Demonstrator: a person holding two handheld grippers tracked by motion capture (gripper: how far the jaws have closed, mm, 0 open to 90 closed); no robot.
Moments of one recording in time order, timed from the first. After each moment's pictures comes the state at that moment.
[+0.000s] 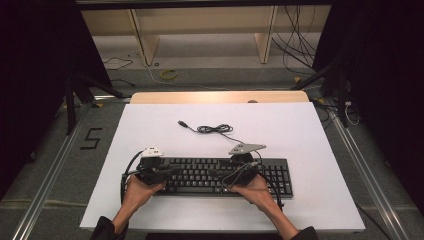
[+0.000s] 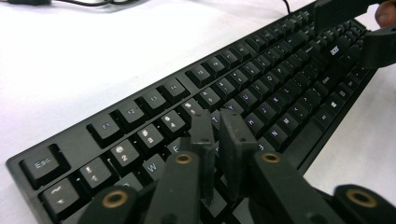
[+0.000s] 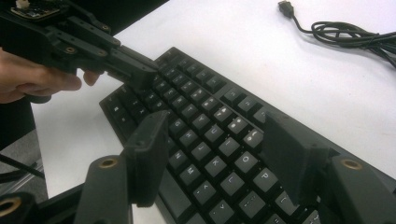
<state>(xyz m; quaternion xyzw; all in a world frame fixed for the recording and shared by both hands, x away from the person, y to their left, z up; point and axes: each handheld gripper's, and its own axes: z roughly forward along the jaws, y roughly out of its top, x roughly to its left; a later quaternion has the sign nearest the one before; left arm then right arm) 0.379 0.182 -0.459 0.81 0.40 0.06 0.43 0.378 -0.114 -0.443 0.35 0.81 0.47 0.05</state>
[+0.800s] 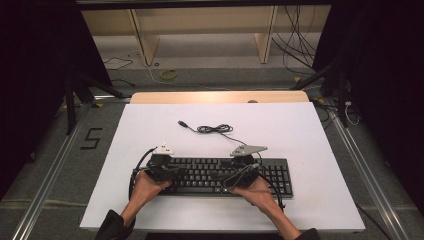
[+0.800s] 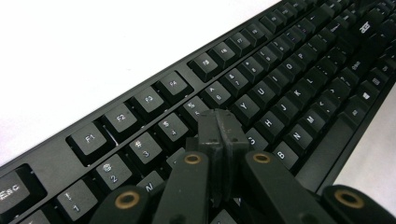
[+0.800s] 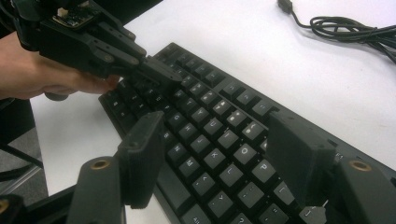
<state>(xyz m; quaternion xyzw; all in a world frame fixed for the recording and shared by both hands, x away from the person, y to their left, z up) 0.396 0.163 -0.471 0.83 0.40 0.06 0.39 0.374 -0.118 -0.445 0.35 0.81 0.46 0.05</state>
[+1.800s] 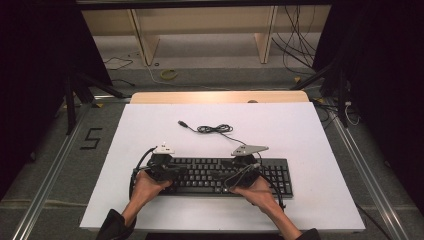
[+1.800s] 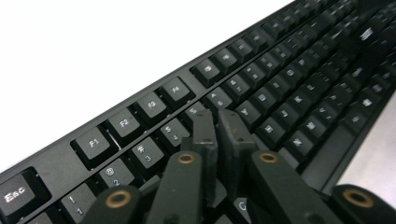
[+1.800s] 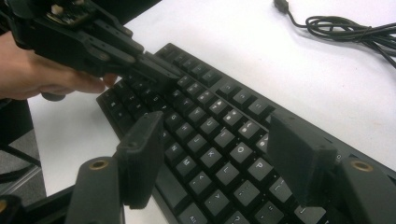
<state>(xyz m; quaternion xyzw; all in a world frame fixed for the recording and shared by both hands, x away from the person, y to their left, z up) 0.395 0.163 -0.467 0.82 0.40 0.06 0.40 0.375 -0.120 -0.445 0.36 0.81 0.46 0.05</state>
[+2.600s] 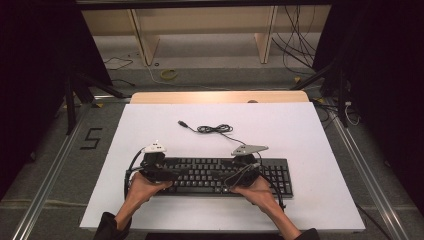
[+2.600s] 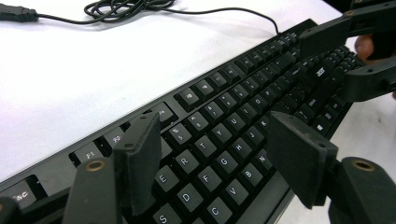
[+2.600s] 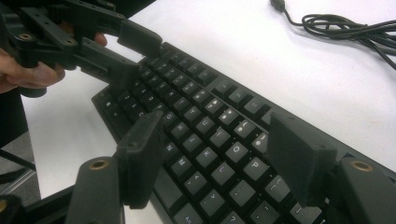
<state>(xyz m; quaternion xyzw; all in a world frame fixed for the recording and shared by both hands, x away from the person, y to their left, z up) 0.386 0.175 -0.453 0.79 0.40 0.05 0.46 0.377 -0.120 -0.447 0.36 0.81 0.46 0.05</state>
